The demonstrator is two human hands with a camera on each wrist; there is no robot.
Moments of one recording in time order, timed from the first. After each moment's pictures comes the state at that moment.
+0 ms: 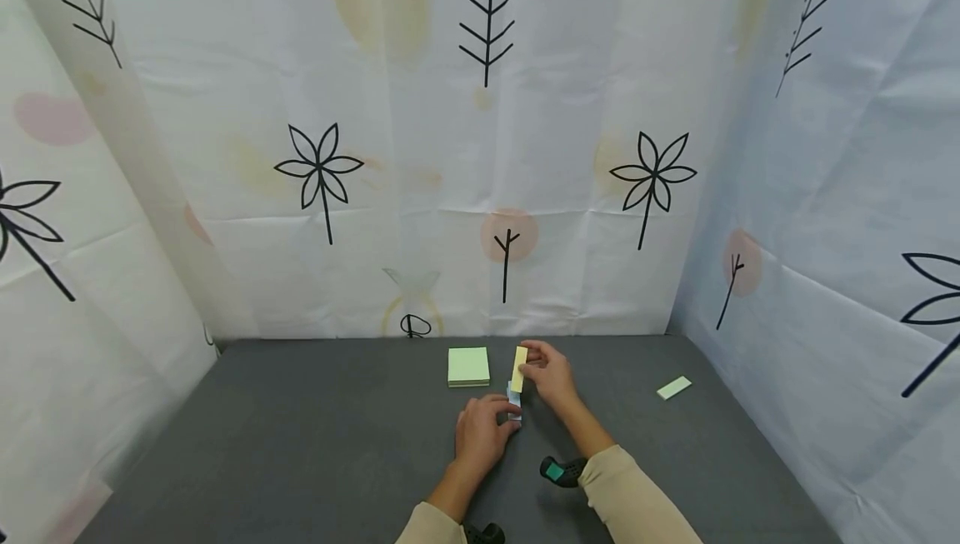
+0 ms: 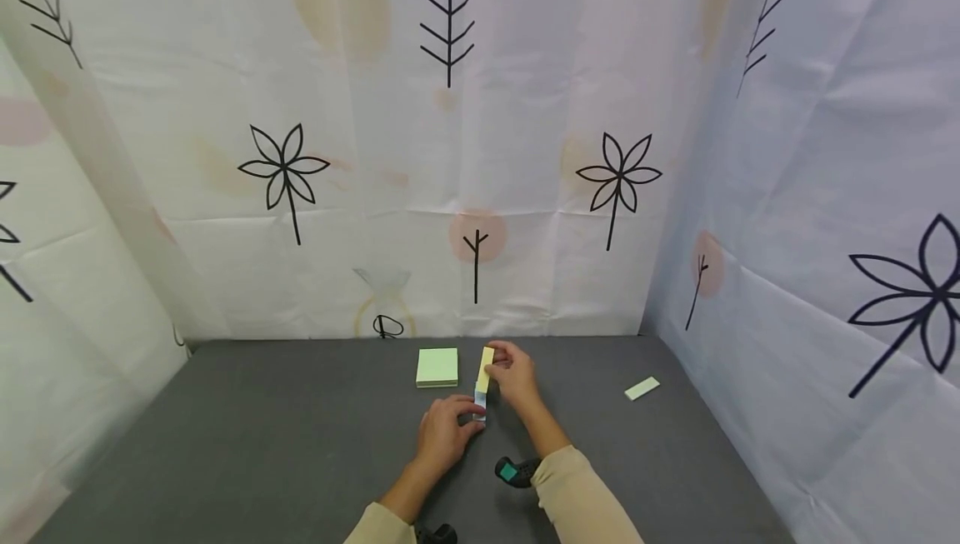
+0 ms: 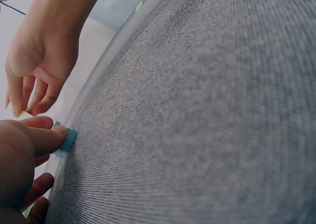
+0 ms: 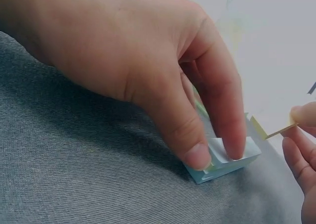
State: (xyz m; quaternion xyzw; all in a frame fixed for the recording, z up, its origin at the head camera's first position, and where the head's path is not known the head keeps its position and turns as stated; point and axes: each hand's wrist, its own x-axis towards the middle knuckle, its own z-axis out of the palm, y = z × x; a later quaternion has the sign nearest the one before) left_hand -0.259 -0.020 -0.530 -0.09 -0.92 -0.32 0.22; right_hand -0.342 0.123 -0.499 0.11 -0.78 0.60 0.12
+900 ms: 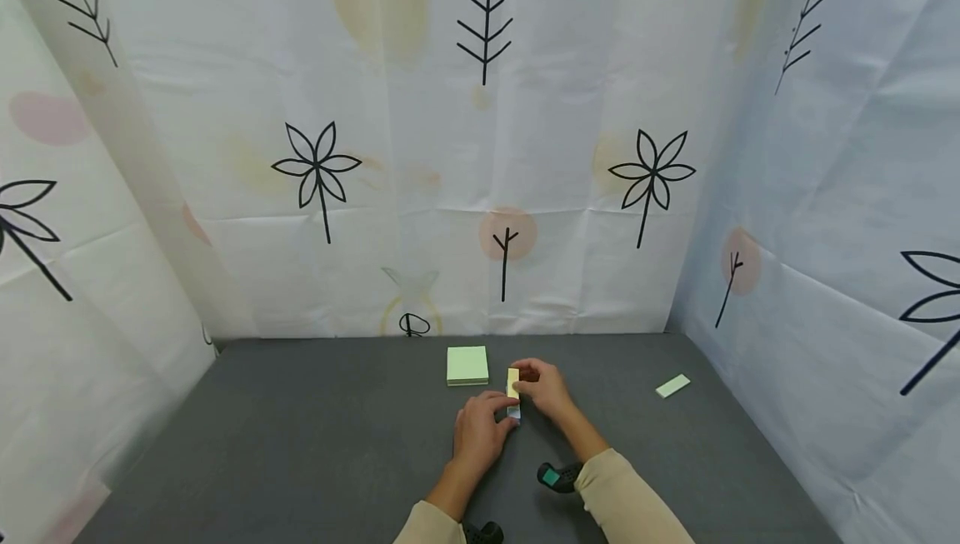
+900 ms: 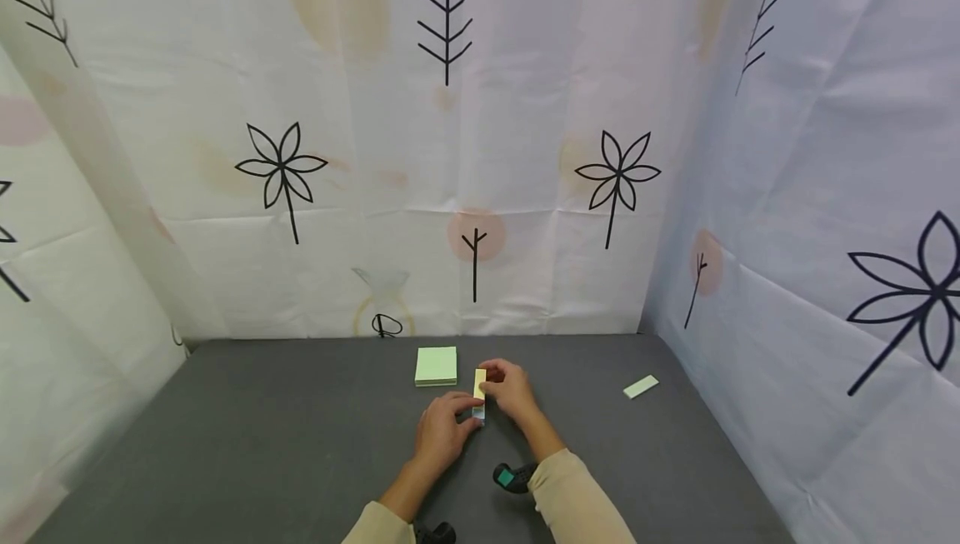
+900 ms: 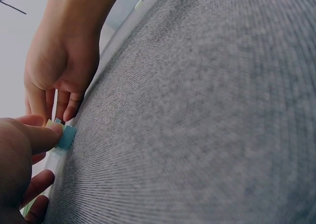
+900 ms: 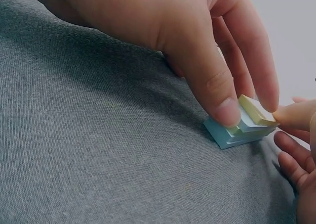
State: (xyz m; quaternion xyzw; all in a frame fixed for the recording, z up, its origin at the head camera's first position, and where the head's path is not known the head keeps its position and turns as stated) left_hand -0.263 -0.020 -0.532 -0.10 -0.91 -0.33 0.24; right_hand -0.335 0.124 -0.520 0.15 -0.83 0.52 0.08
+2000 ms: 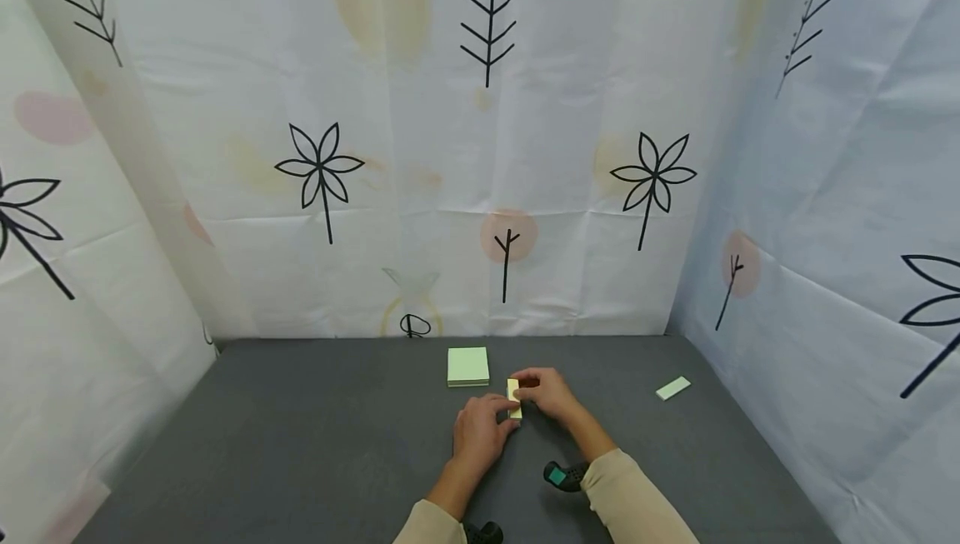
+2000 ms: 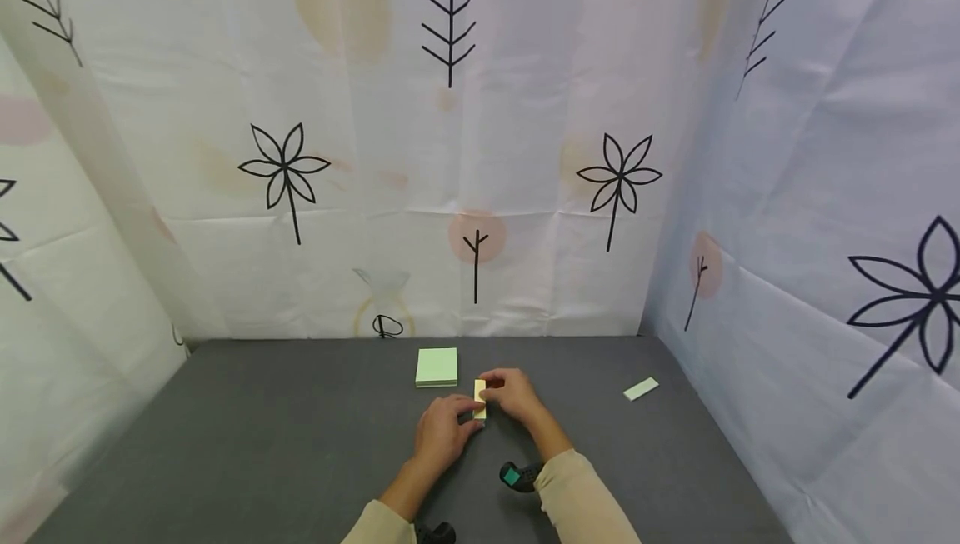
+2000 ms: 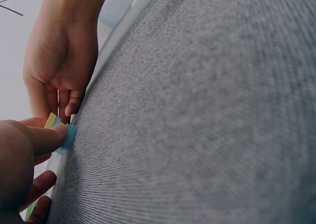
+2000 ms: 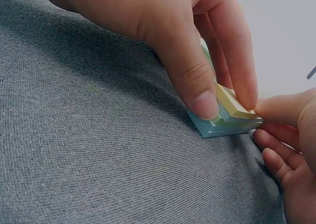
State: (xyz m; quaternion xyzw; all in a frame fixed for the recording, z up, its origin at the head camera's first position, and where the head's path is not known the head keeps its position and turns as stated) left_hand -0.262 -0.024 -0.532 -0.11 -0.92 -0.29 0.23; right_hand -0.332 0.133 -0.512 0.19 -0.85 0.49 -0.01
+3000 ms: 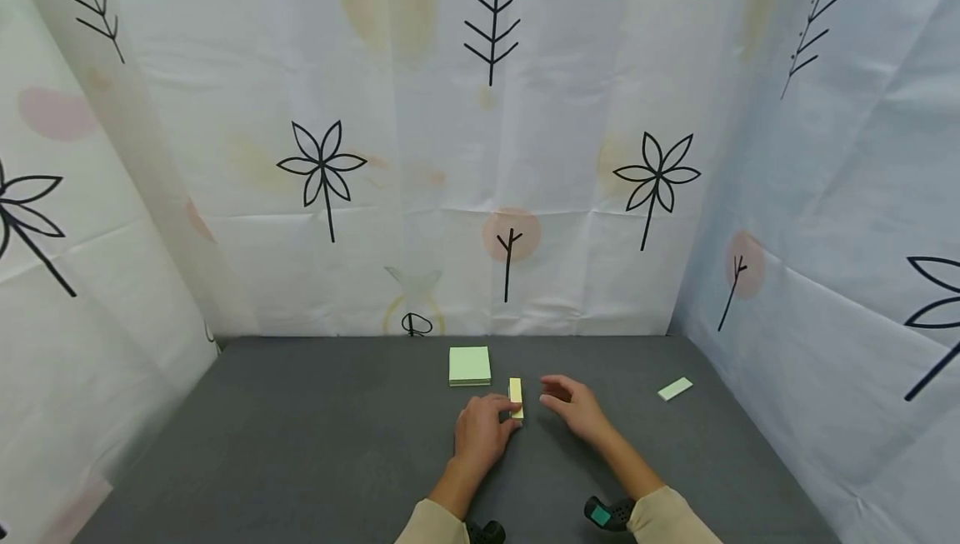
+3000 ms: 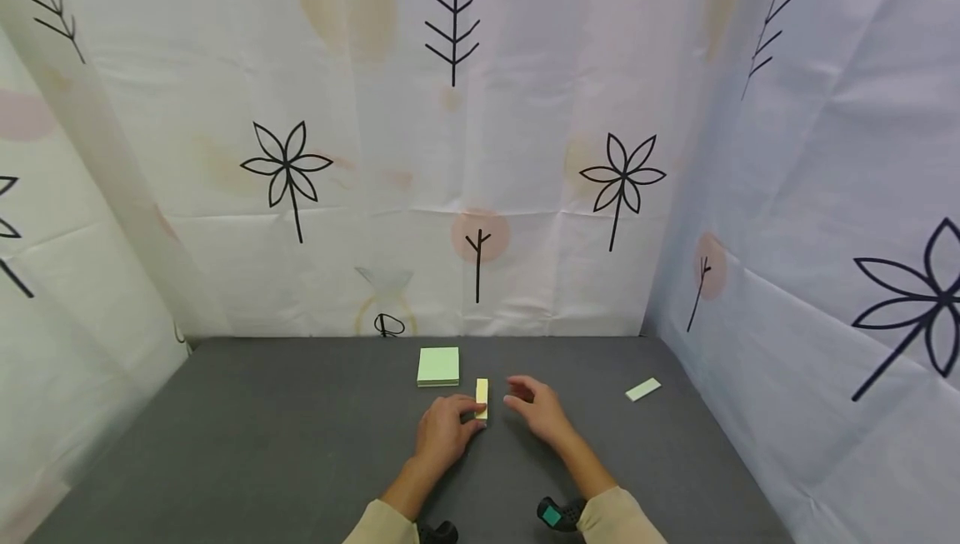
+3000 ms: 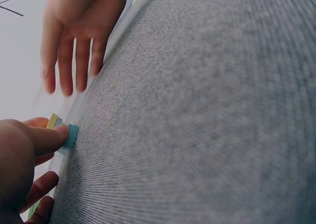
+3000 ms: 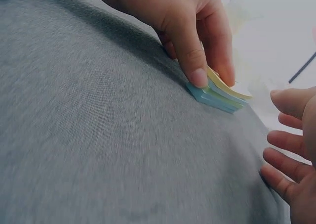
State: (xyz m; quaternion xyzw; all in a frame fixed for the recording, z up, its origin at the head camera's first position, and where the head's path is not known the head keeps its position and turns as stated) left_hand -0.262 -0.022 -0.528 -0.09 -0.93 -0.29 0.22; right_hand -0.298 0.171 -0.514 0.18 -0.84 0.50 0.05
